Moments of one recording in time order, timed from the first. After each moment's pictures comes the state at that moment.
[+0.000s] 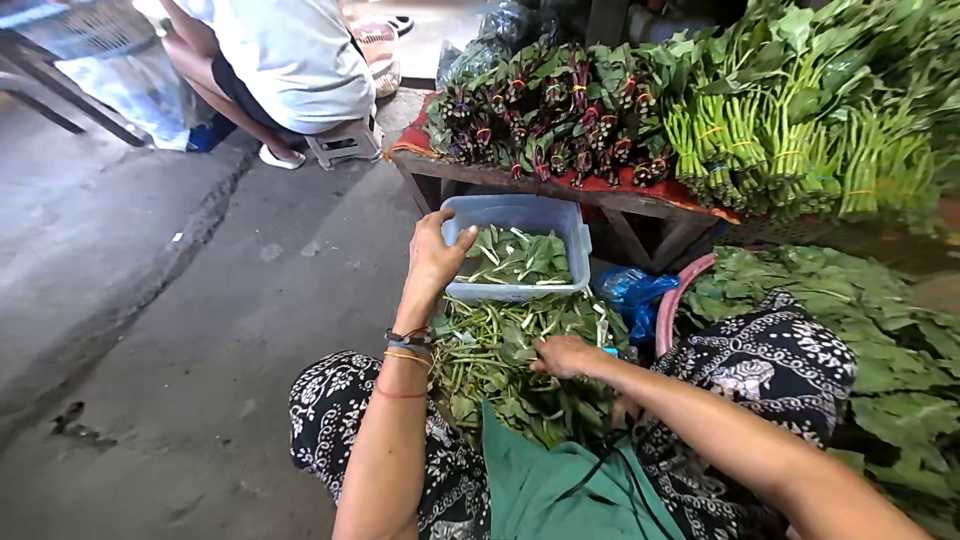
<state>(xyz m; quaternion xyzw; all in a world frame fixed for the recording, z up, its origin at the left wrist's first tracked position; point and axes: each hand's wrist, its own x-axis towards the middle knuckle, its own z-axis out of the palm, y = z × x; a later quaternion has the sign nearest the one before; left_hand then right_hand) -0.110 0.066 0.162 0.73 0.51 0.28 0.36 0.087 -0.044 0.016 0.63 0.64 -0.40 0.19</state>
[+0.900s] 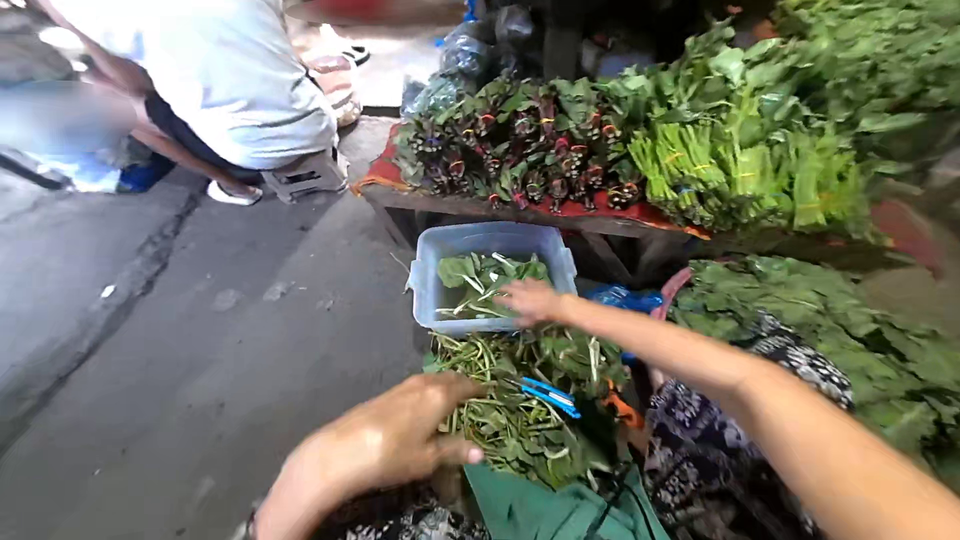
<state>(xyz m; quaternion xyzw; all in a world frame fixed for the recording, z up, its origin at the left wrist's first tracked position) -0.160 0.048 0.214 0.92 0.20 -0.11 0.32 0.133 0.089 0.051 0.56 0.80 -0.20 0.06</state>
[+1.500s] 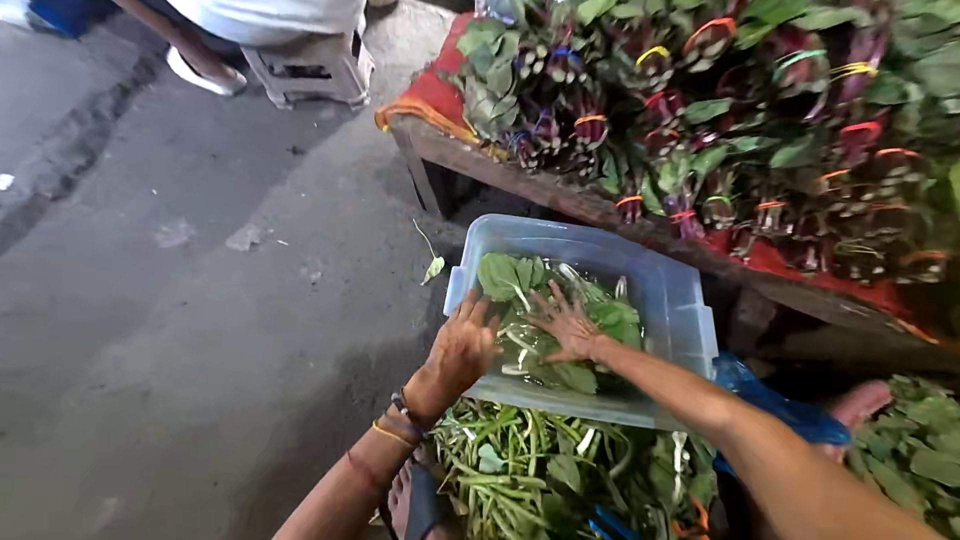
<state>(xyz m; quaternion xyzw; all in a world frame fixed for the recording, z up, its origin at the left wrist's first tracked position) -0.107 0.287 -0.062 0.91 0.35 -0.02 0.24 0.163 0.242 -0.184 0.57 0.77 -0.25 0.12</state>
